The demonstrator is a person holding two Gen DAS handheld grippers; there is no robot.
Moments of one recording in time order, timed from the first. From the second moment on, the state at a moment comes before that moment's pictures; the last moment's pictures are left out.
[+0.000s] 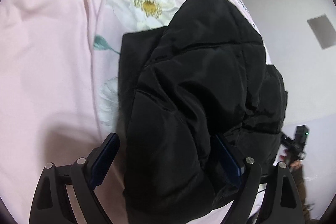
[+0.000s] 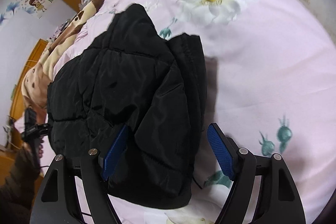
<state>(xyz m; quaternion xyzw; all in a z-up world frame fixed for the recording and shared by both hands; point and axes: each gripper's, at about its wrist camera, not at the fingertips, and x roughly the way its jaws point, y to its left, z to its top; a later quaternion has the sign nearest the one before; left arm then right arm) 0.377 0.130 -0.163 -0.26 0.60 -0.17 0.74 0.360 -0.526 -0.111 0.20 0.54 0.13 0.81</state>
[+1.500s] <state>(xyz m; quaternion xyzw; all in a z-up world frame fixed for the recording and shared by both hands) 0.414 0.069 -0.165 -0.26 0.64 -0.19 0.70 0.394 -0.470 -0.143 0.20 0.58 0.25 0.75</state>
